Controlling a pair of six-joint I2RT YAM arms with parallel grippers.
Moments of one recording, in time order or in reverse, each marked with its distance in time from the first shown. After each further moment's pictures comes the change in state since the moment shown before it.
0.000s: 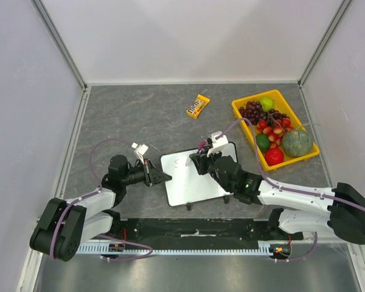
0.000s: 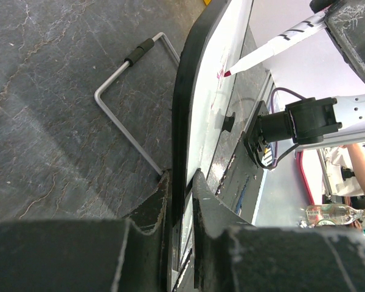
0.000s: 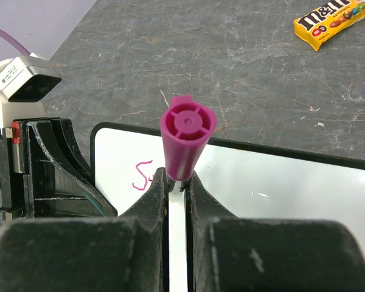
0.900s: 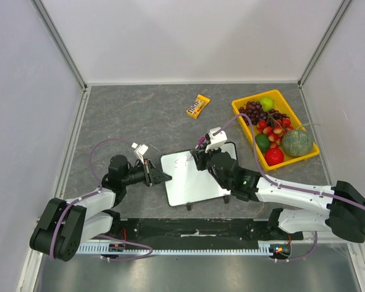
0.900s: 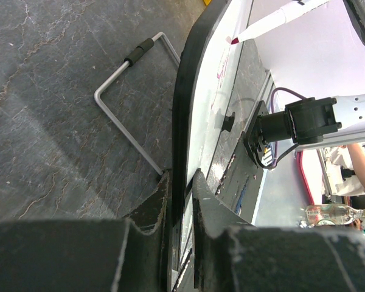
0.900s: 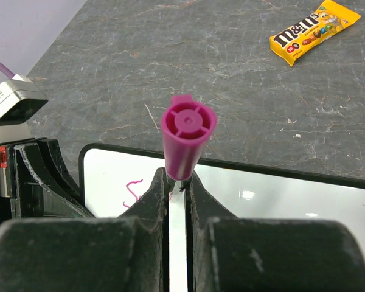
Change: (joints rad) left arm 0.000 0.000 0.000 -0.001 0.000 0.000; right arm 0.000 0.033 0.076 -0.051 0.076 -0.034
